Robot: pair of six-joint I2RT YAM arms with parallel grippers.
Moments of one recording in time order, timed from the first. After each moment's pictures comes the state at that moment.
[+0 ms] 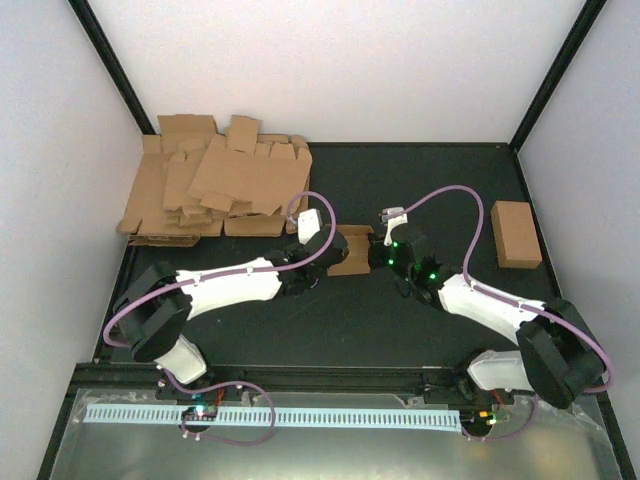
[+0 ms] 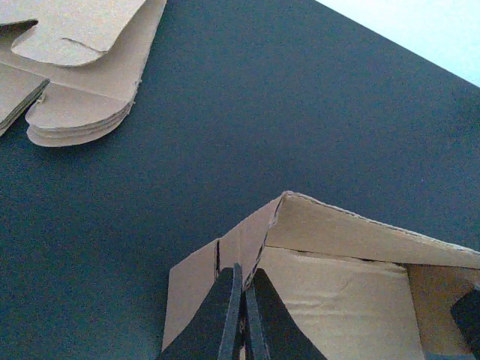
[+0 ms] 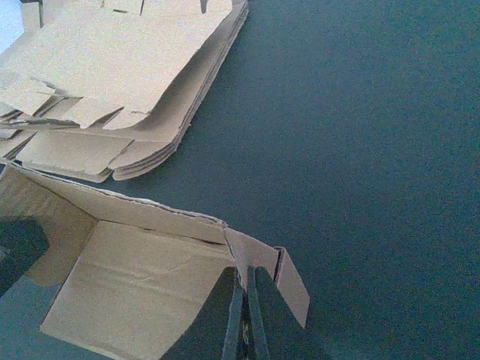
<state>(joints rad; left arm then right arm) -0.95 1.59 0.97 -0.13 -0.56 -1.03 0.63 1.30 0.60 0.18 0.10 0.39</state>
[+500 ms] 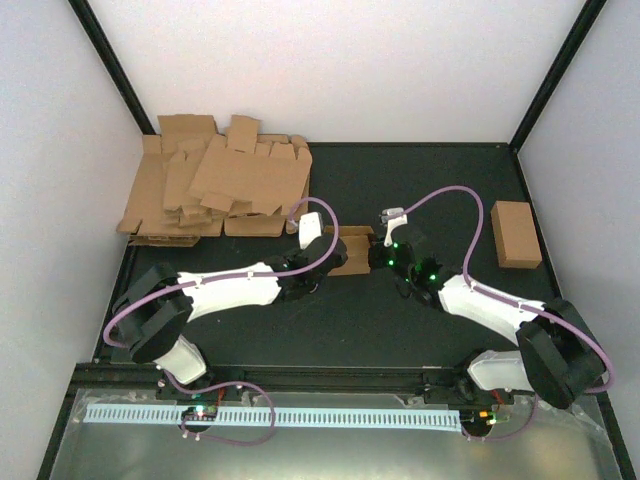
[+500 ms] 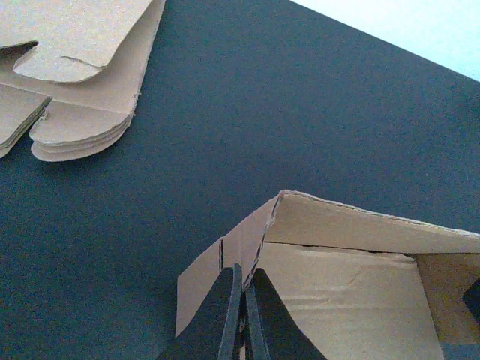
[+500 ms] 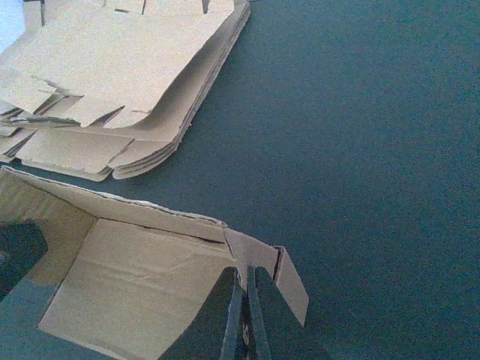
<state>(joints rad) -0.96 1.58 0.92 -0.06 -0.59 -0.95 0.63 1.29 0.60 0.19 0.10 0.38</state>
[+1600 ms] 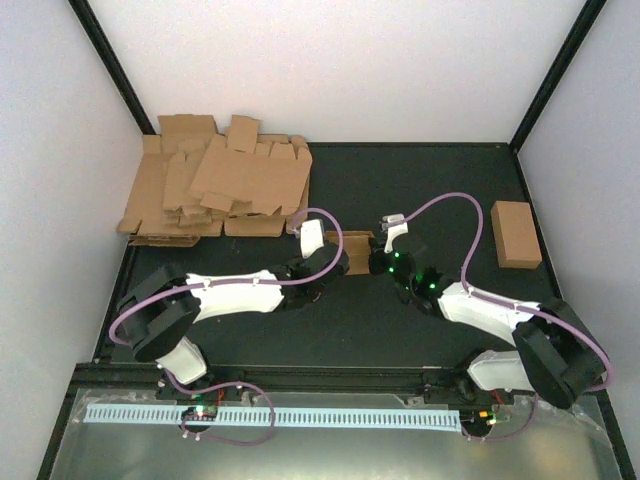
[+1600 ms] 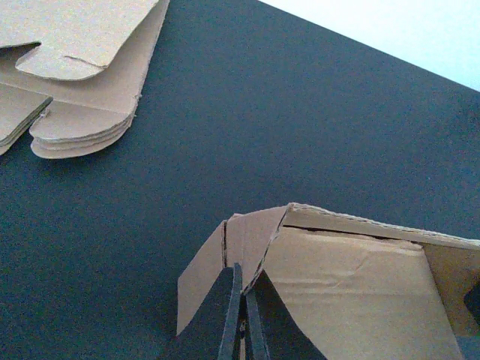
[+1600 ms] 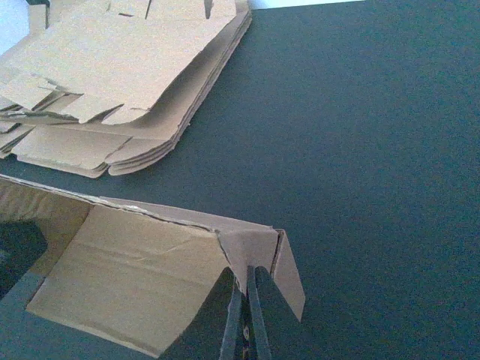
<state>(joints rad) -1.00 1.60 0.86 0.05 -0.66 -0.95 0.65 1.29 0.51 0.32 0.13 0.36</state>
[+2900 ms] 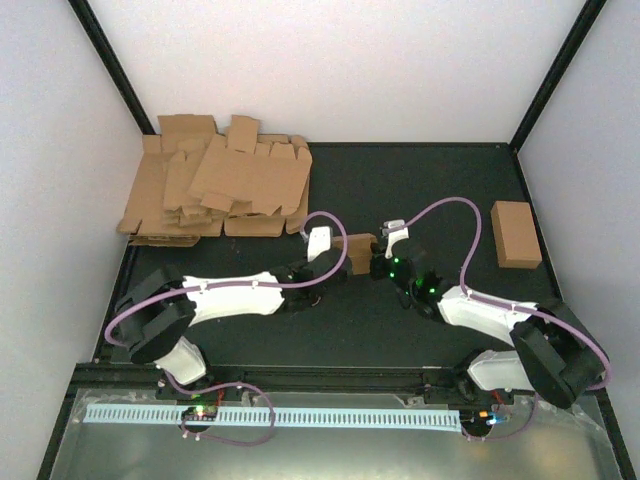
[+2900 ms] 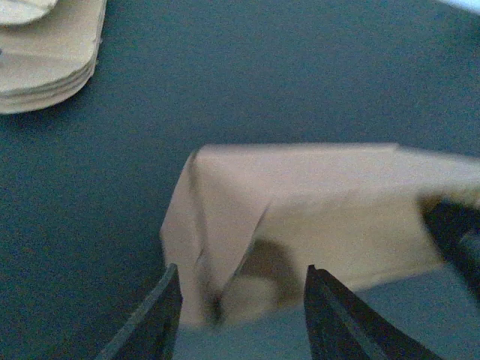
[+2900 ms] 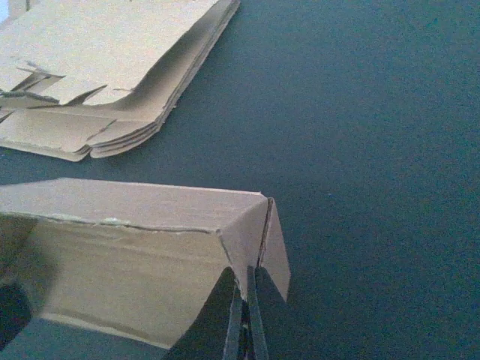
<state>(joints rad) -1.03 1.60 0.88 -0.02 -0.58 -0.91 0.66 1.30 0.47 0.34 0.16 0.35</state>
